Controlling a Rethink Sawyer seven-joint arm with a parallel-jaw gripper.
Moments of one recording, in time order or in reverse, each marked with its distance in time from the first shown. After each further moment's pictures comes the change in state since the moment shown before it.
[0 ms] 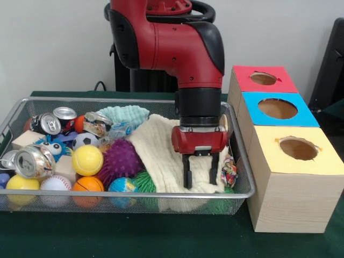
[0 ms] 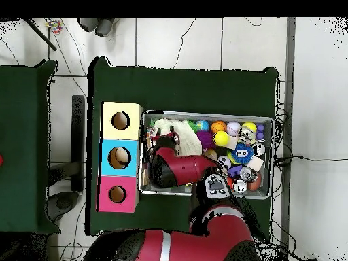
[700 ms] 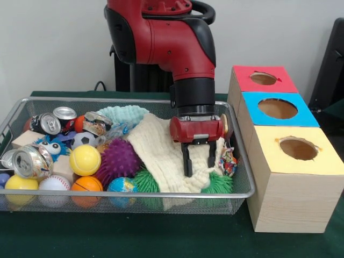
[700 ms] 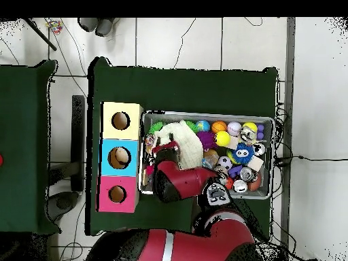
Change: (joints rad) arm 0.005 0.001 -0.034 0.074 -0.087 -0.149 0.000
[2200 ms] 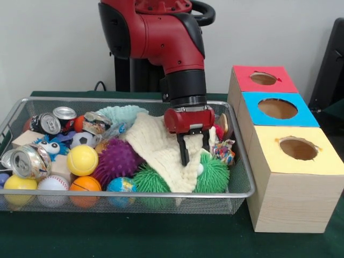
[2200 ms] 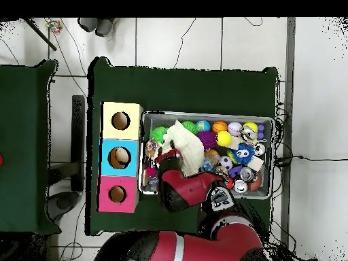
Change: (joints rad) arm -0.043 -0.019 0.013 0.024 -0.190 -0.018 0.000
